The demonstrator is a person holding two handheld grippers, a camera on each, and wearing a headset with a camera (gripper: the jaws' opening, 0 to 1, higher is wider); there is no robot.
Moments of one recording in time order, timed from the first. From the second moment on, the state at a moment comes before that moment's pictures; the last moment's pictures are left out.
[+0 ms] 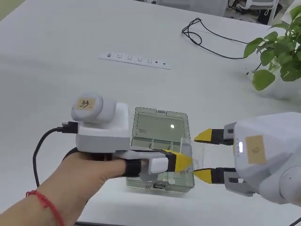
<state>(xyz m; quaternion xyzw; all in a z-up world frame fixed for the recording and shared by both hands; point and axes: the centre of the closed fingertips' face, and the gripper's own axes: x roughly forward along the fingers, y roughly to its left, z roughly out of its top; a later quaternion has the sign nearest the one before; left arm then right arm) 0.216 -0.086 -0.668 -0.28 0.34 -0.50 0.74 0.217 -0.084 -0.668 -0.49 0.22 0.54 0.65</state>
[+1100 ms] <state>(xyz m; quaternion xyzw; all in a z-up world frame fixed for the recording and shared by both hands) 0.197 -0.082 -0.660 -0.15 0.26 -0.59 0.75 0.211 -0.078 -0.638 -0.26 0.27 0.64 0.68</state>
